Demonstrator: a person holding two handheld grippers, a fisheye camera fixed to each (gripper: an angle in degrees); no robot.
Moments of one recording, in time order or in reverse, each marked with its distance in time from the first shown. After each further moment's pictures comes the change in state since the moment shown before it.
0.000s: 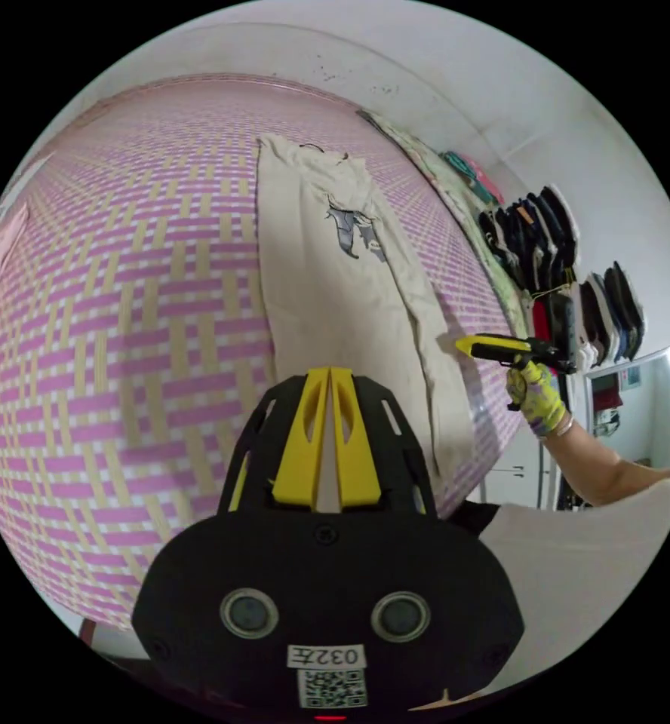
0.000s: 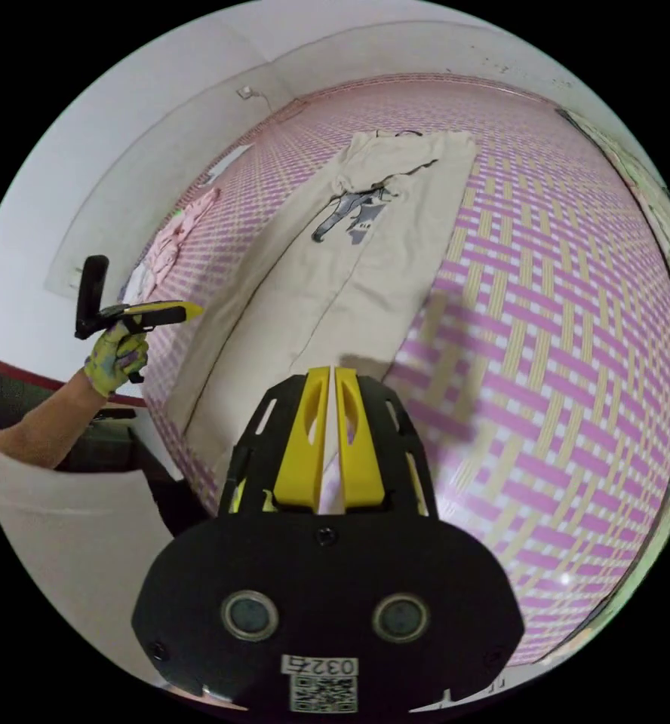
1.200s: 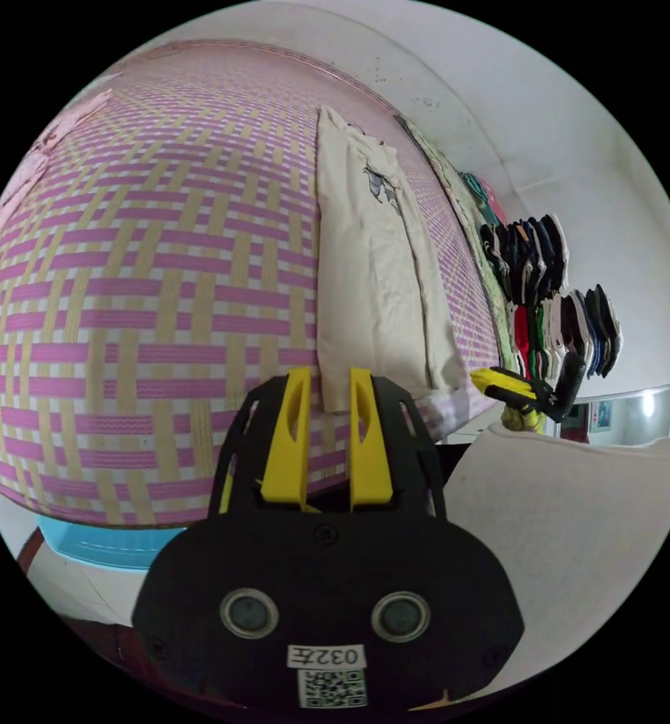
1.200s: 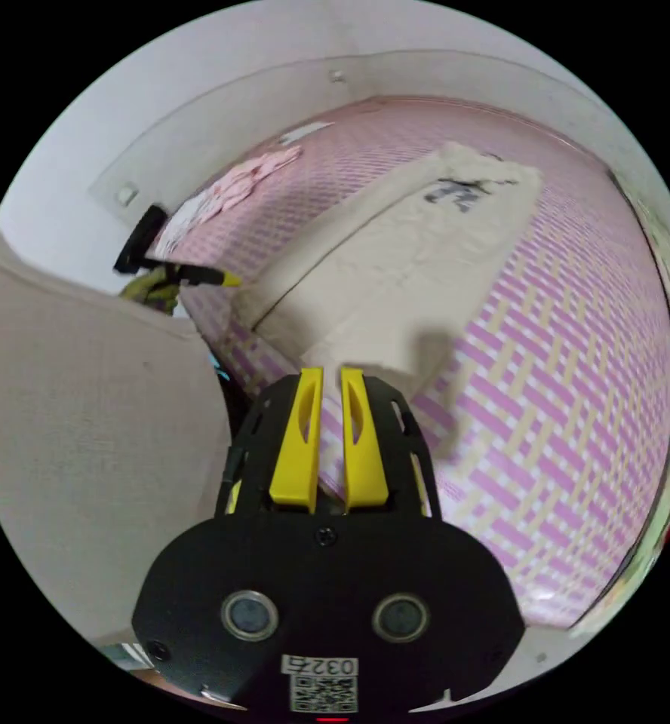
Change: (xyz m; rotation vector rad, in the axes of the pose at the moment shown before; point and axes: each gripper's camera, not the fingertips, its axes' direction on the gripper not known) left arm -0.110 0.167 -0.032 -0.011 0.145 -0.176; right arm -0.069 0.121 -0.011 -0.025 0.006 -0.310
